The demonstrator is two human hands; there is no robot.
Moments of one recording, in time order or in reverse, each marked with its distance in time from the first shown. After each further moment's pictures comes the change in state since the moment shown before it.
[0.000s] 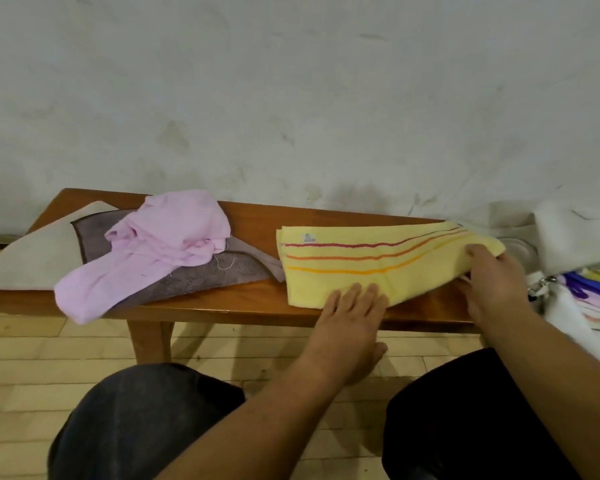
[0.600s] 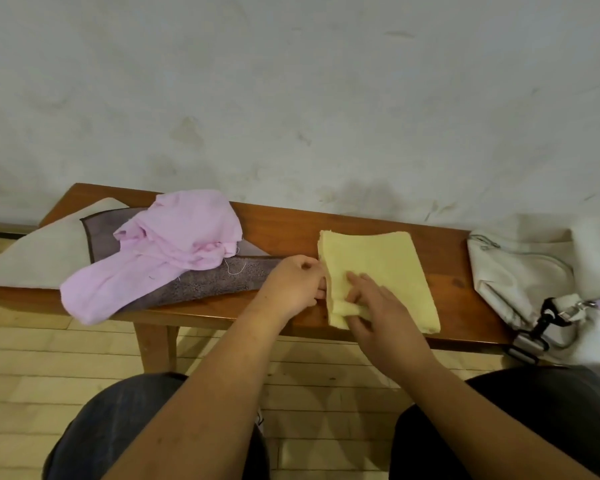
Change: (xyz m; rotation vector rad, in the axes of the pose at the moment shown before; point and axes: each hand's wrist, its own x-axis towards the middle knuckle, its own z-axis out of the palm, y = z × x) left_hand 0.000 -0.072 -0.077 -1.111 0.265 -0.709; right_hand -0.074 0.075 0.066 -0.962 -0.738 -0.716
